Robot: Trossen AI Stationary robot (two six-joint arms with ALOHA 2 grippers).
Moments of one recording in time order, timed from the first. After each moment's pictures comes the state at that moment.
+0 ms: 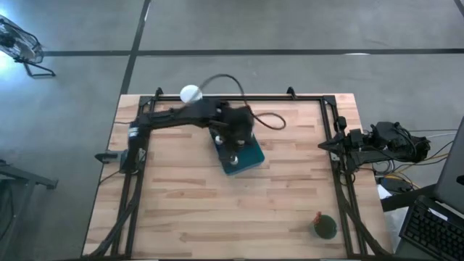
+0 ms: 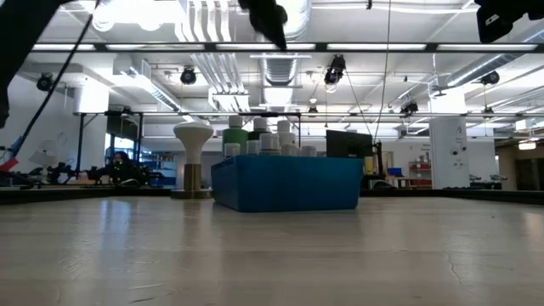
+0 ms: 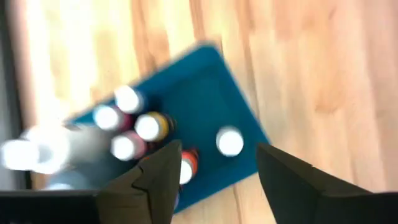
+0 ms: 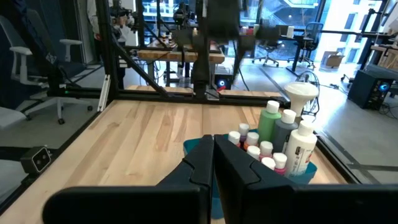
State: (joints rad) left arm 0.08 1.99 2.24 -1.38 0.01 0.23; right arm 0.12 0.09 0.58 -0.59 0.08 0.00
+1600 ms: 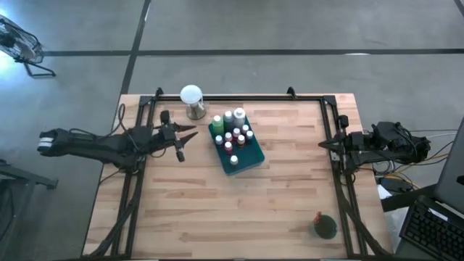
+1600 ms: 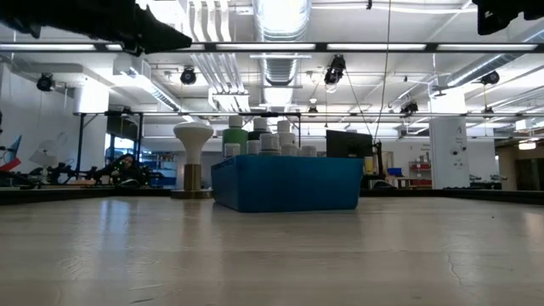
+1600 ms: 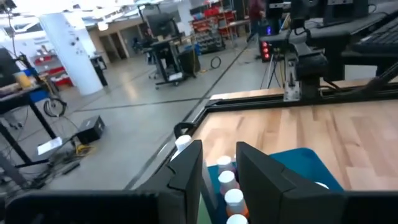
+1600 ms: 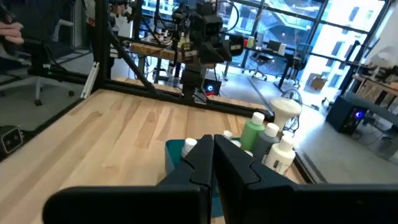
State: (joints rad) left arm -0.01 0.68 0.46 0.20 -0.42 0.23; right arm 0.12 0.09 0.58 -0.58 0.10 -0.15
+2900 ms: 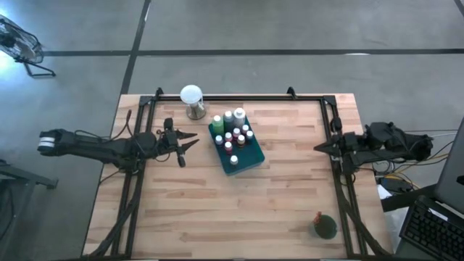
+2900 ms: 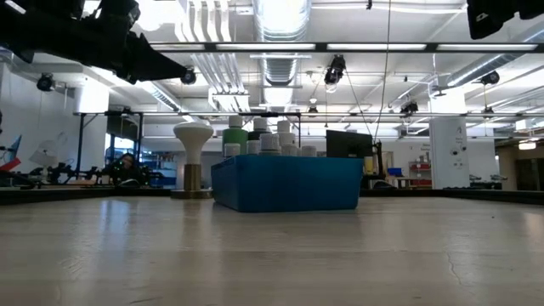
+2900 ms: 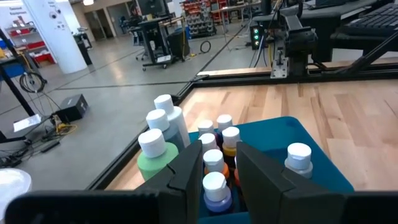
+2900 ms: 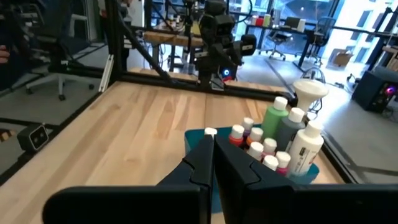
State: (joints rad) left arm -0.01 0.68 0.30 0.29 -0.39 0.13; right arm 0.12 0.18 0.59 -0.57 0.05 -0.07
